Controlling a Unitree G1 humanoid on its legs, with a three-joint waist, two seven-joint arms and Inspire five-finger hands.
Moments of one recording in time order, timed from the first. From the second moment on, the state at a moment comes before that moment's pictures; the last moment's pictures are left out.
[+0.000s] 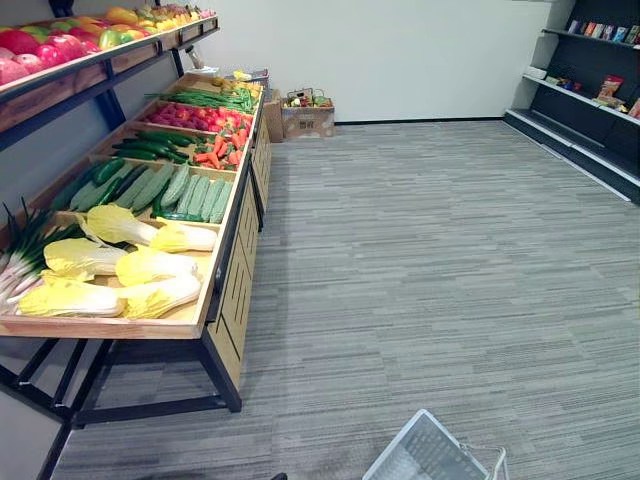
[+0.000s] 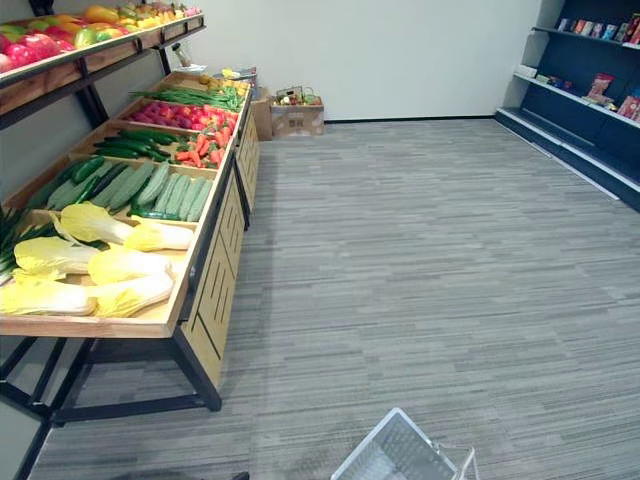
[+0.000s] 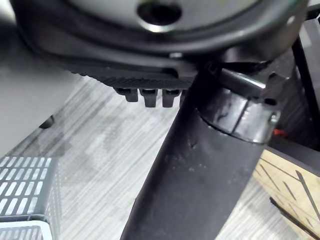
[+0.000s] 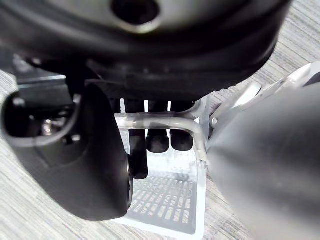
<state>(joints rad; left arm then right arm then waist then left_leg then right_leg) 0.14 0.09 0.10 1.17 -0.78 -0.13 -0.27 0.10 -0.08 -0.34 1.17 0.55 0.04 0.07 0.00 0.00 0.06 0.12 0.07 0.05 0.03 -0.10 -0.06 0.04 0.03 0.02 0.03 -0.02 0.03</state>
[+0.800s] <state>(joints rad) 0.15 0.09 0.26 1.11 -0.79 -0.11 -0.26 0.19 -0.06 -0.49 1.16 0.58 0.10 0.03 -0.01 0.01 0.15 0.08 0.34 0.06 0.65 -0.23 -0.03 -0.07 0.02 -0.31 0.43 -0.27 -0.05</state>
